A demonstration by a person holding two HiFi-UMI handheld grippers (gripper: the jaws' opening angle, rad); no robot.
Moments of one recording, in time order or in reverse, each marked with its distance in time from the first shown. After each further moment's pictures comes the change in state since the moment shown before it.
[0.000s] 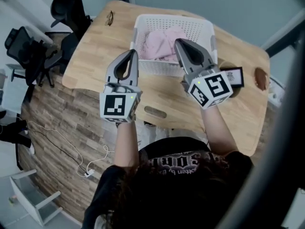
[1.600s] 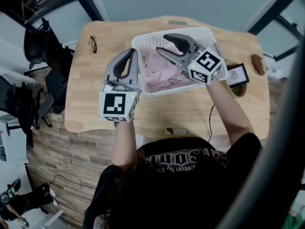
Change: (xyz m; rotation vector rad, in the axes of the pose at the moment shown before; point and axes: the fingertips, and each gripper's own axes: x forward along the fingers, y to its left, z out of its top) left arm 0.122 0.085 -0.022 -0.005 -0.011 -0.308; right arm 0.142 -0.050 -0.075 -0.090 0.174 0.152
